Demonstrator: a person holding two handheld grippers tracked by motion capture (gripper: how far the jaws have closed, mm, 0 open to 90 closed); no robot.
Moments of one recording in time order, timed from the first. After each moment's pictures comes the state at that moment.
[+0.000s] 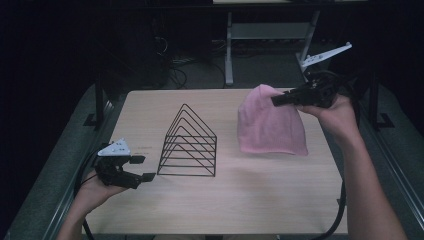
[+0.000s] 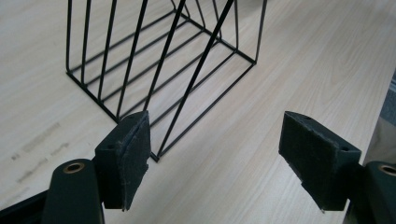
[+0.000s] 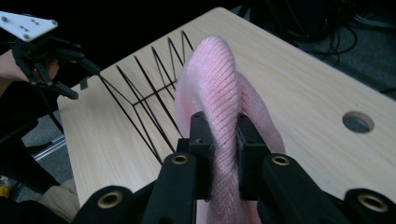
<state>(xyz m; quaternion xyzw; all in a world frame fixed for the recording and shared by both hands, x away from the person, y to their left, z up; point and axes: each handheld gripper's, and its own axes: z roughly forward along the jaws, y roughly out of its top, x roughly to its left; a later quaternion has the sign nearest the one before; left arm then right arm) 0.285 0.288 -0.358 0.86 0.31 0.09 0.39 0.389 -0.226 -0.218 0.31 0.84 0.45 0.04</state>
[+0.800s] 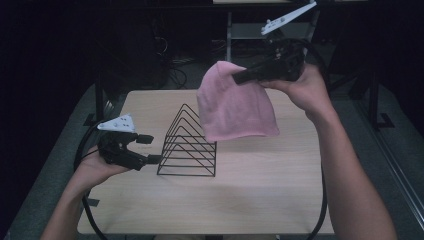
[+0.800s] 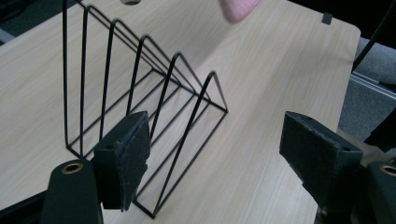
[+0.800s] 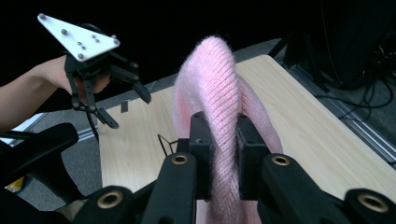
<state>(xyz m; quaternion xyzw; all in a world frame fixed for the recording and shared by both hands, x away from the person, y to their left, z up) 0.305 0.258 -0.289 0.87 0.25 0.07 0.41 0.388 -0.134 -0.141 0.21 0.86 0.47 0.03</state>
